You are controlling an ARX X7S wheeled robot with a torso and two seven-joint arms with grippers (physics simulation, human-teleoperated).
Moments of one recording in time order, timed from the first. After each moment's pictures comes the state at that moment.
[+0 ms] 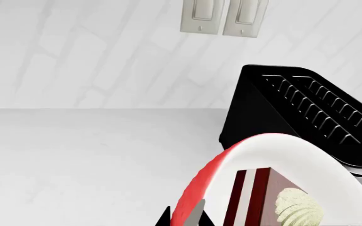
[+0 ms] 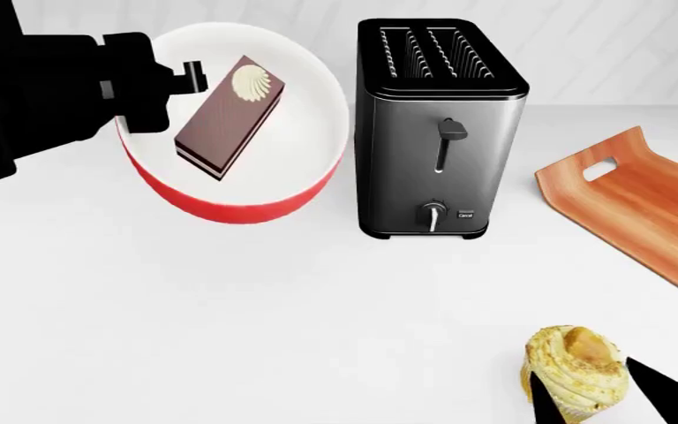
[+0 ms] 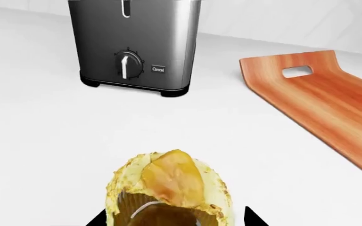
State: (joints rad) left arm -1.48 -0.66 0.40 0.04 -2.21 -1.16 -1.32; right arm 0.04 0.57 0.97 -1.05 2.14 1.57 0.99
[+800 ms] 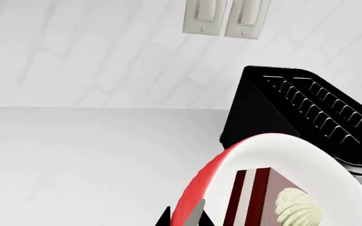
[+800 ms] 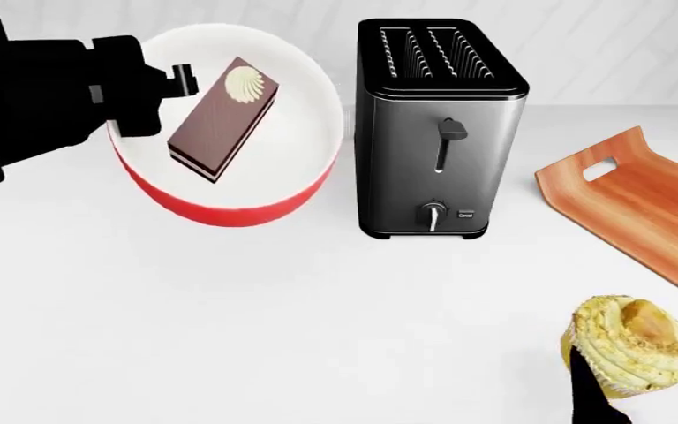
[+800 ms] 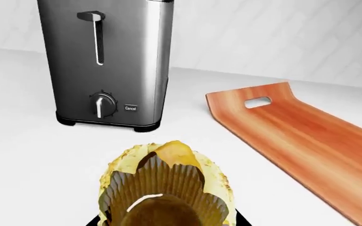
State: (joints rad) left arm -1.46 -0.69 0.40 0.07 -2.22 -1.13 -1.30; right arm 0.11 0.62 1.04 -1.04 2.34 1.53 1.21
